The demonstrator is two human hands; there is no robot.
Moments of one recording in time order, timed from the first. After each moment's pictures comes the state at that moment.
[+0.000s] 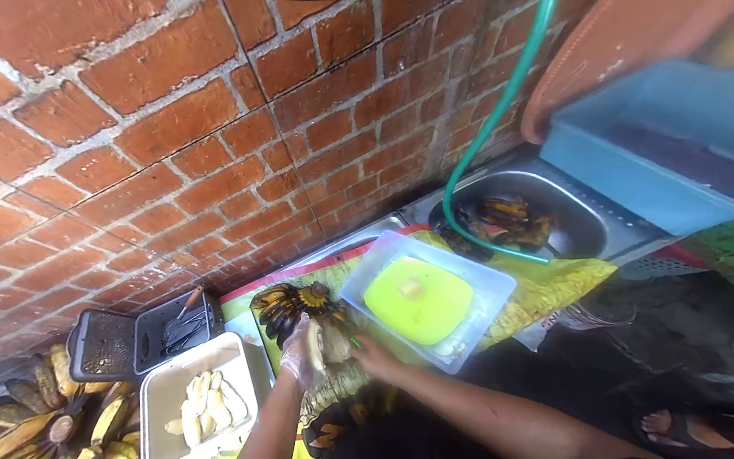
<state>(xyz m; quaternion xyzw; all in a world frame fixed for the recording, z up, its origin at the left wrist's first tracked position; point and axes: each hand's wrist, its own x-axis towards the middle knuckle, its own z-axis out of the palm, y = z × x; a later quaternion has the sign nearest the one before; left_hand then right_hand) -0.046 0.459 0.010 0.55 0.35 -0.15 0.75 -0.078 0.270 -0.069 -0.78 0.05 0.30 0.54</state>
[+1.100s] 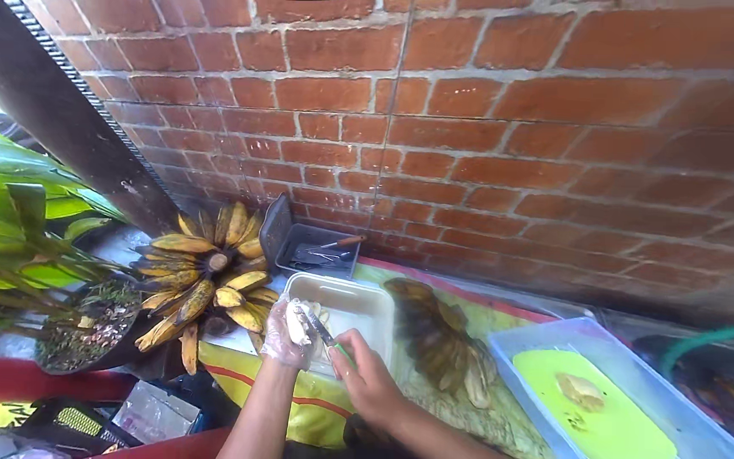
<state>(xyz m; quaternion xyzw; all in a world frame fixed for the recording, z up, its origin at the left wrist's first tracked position) -0.179 0.739 0.099 0.14 0.31 0.15 0.93 -0.160 0.555 0.108 -0.72 -0.33 0.23 0.57</state>
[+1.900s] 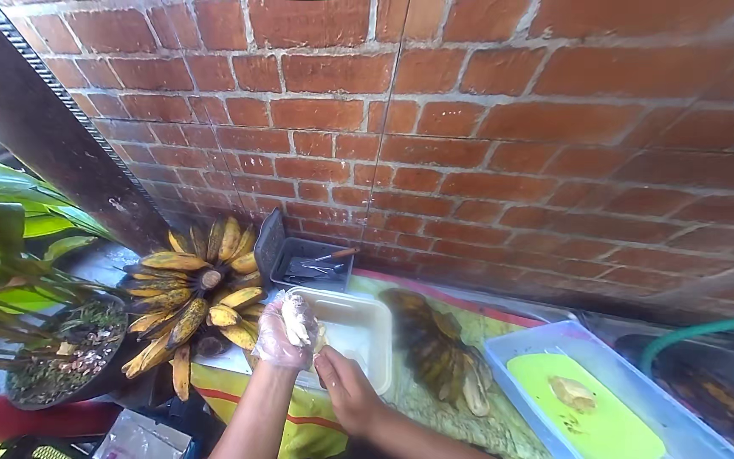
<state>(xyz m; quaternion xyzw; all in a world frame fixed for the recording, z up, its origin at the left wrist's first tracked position) -0.165 0.743 0.161 0.12 0.28 0.14 0.94 -0.163 0.589 0.104 -0.69 -0.37 0.21 0.58</state>
